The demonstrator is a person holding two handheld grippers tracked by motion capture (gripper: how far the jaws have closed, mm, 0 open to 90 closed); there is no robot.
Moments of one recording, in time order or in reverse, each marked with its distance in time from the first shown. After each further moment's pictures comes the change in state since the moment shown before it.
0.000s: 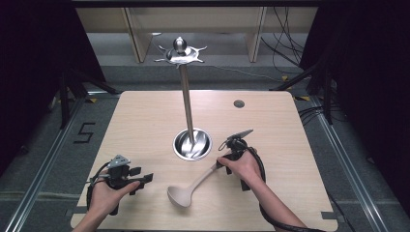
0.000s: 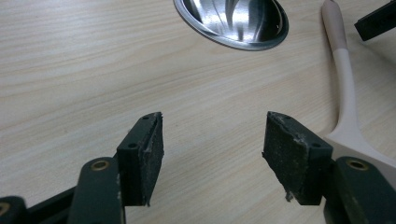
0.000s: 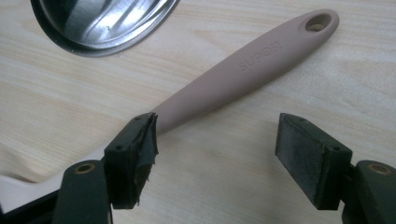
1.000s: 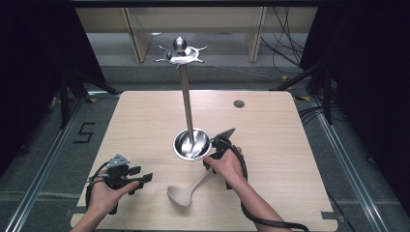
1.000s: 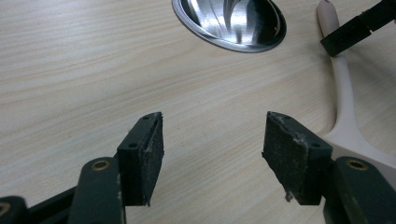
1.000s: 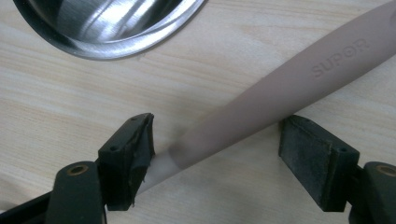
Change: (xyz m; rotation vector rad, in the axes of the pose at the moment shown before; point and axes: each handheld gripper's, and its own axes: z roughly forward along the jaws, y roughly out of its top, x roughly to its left) left arm 0.002 0.000 -0.001 -0.010 -0.004 0.013; right arm 0.040 0.012 0.026 0.089 -0.086 0.035
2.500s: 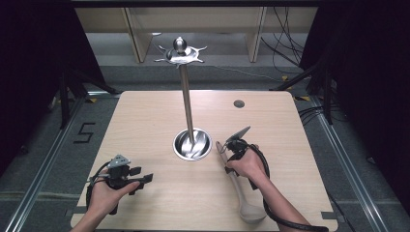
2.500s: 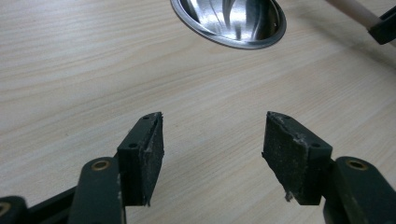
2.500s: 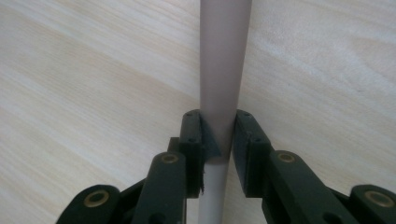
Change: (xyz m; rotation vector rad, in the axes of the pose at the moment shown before) left arm -0.001 -0.001 0.002 -0.003 -0.006 -0.009; right arm -0.051 -0.012 -0.031 0.065 0.082 -0.224
